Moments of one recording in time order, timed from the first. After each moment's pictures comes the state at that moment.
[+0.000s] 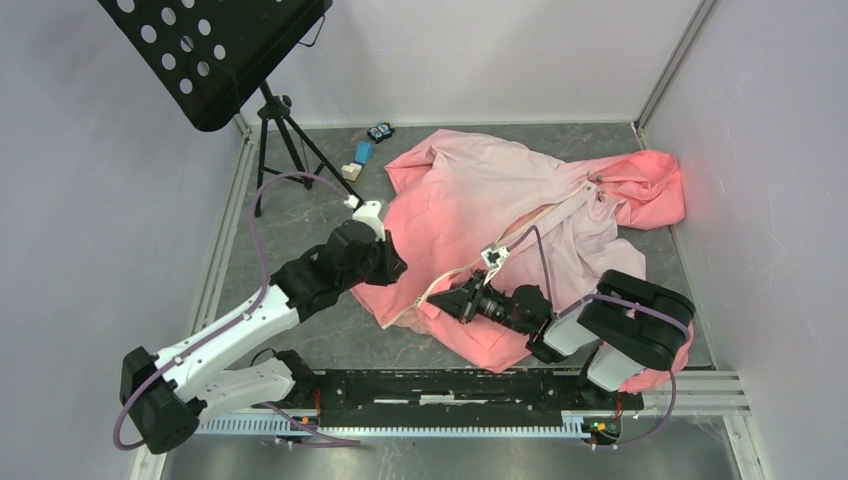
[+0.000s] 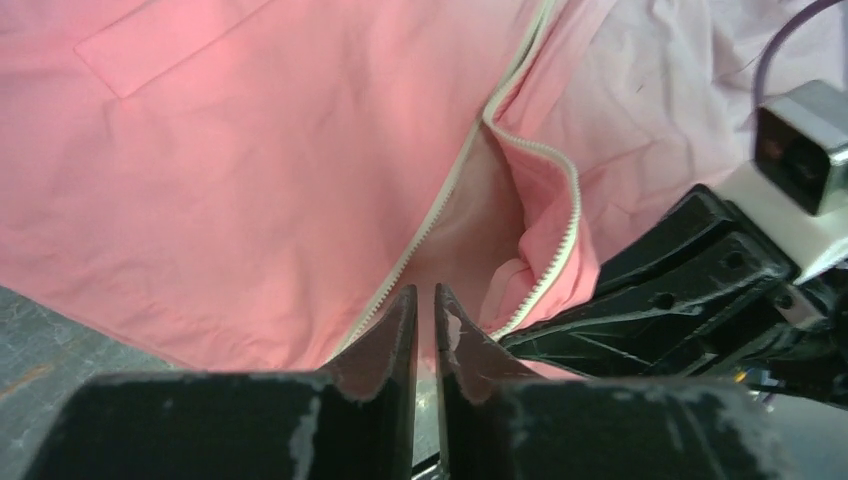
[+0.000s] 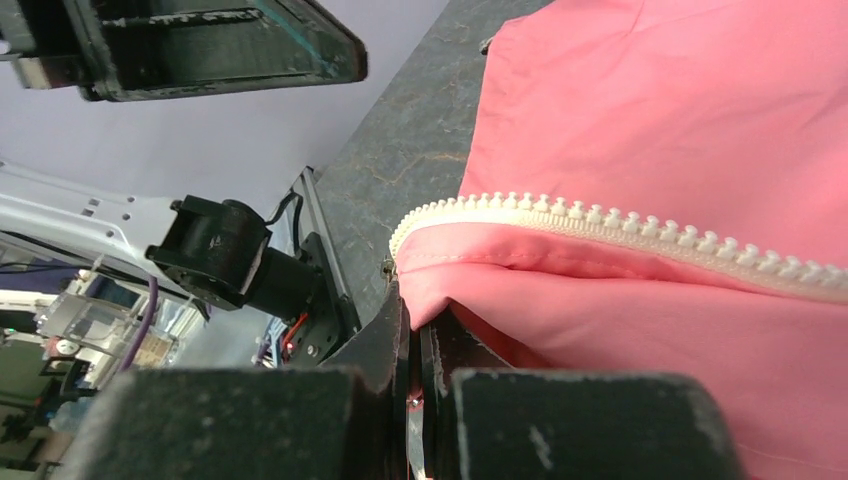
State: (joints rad) left arm -0.78 0.97 0.79 -0.41 -0.13 -0.61; right arm 0.95 1.62 0.20 1.45 -0.14 0.78
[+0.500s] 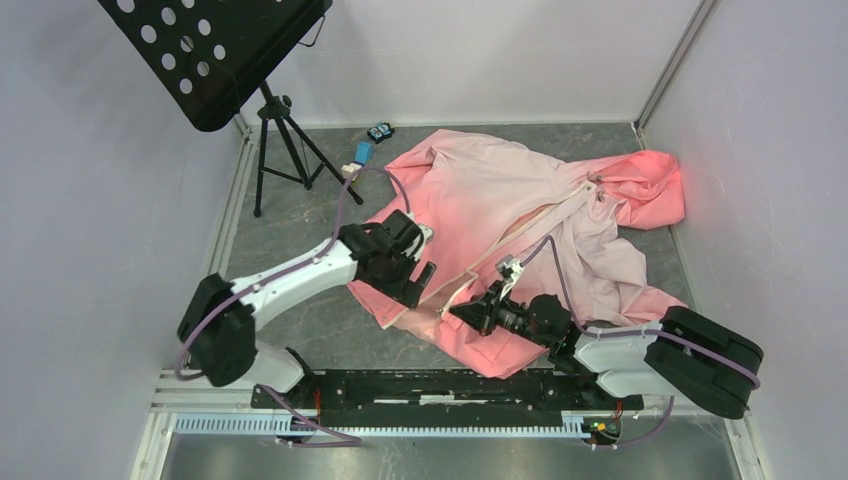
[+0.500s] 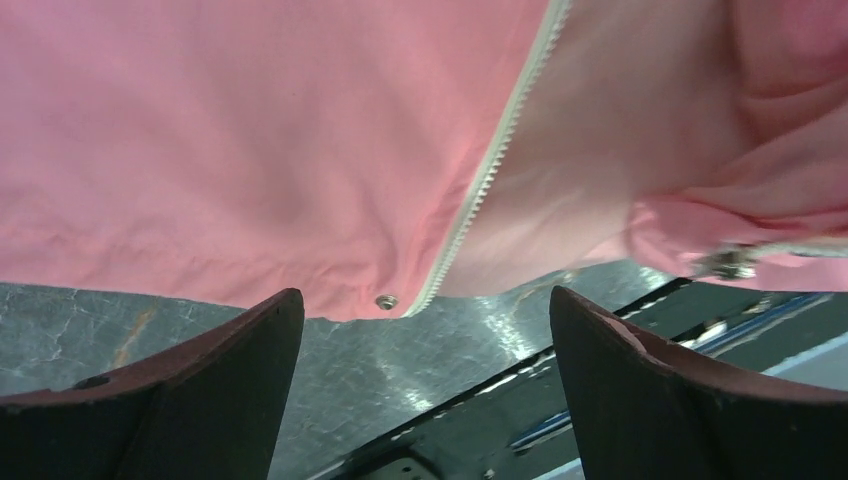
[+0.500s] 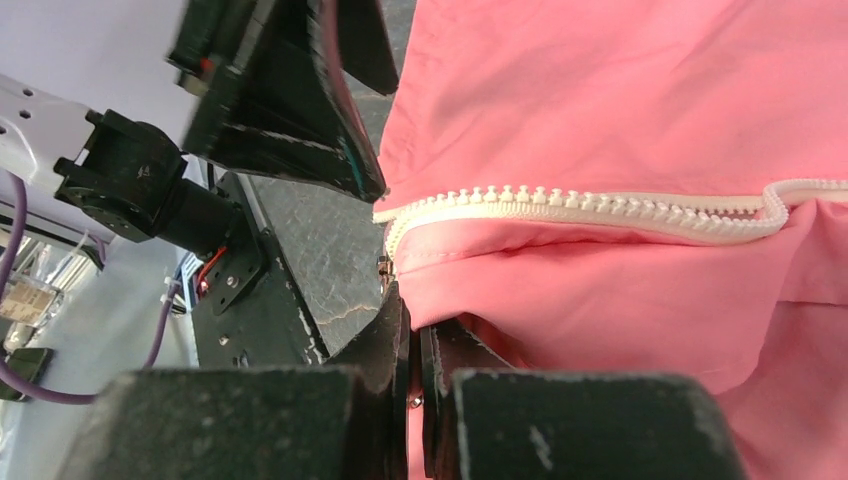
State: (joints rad) left arm -0.78 1.39 1.02 -0.79 0.03 -0.25; right arm 0.95 1.23 0.07 1.07 -0.09 0.59
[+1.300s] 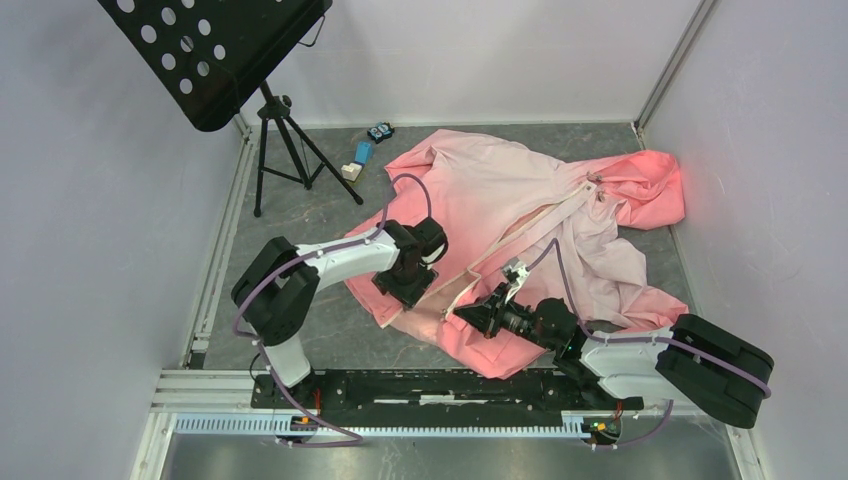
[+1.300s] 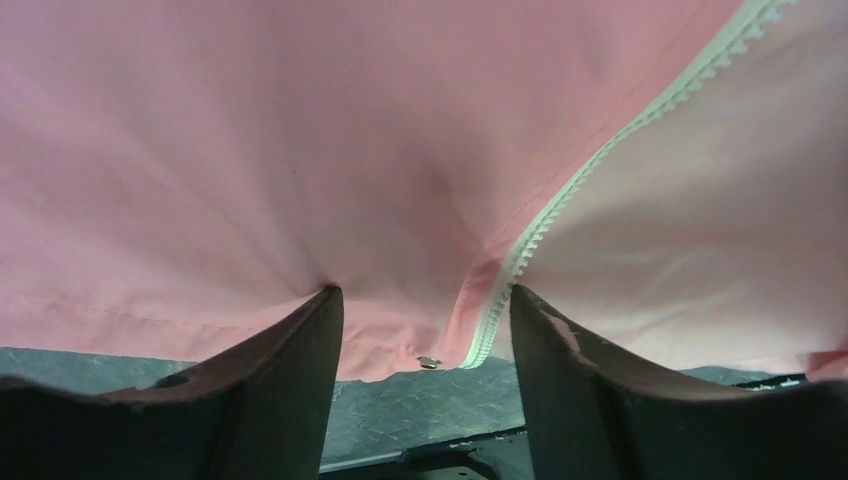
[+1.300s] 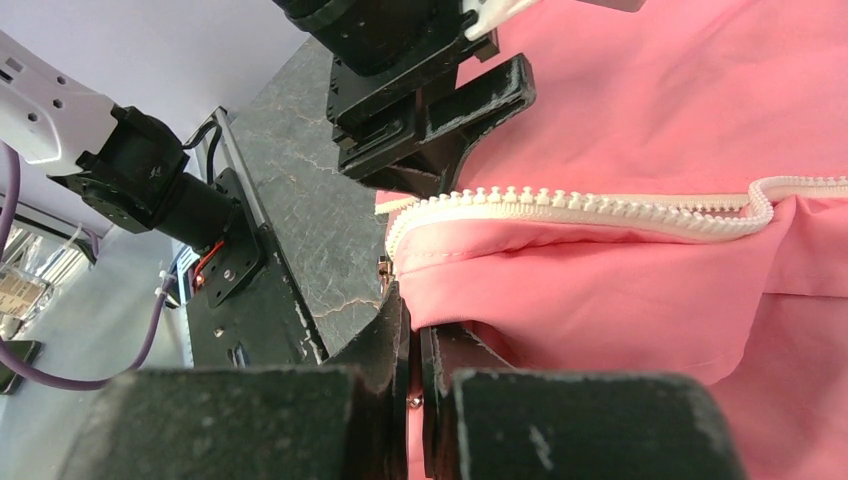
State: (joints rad) left arm -0.82 1.75 1.14 -0.86 -0.12 -0.16; right arm 0.95 1.15 0.02 1.05 -0.09 0.55
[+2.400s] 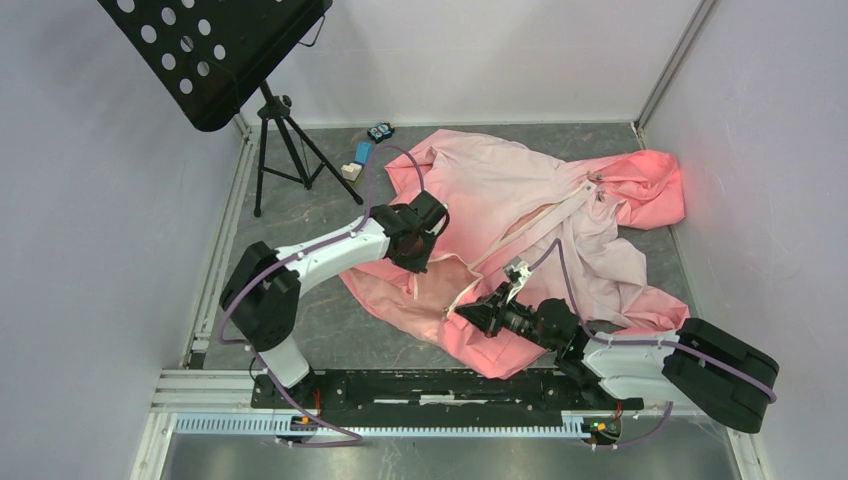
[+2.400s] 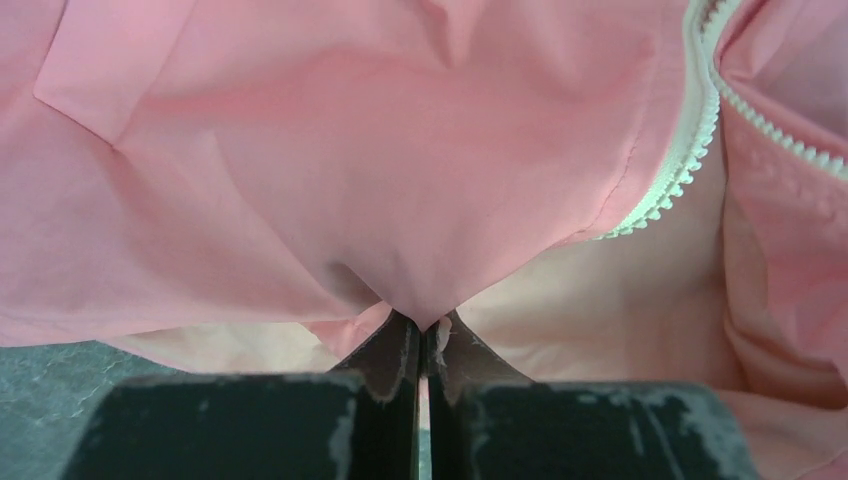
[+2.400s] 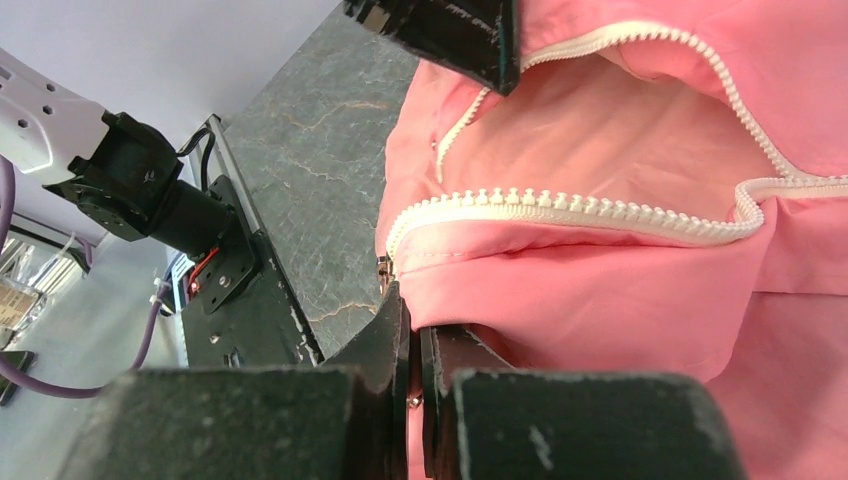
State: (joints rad) left arm -0.79 1.69 1.24 -0.74 -0.13 -0.32; right arm 0.95 1.12 0.02 1.03 -0.07 0.55
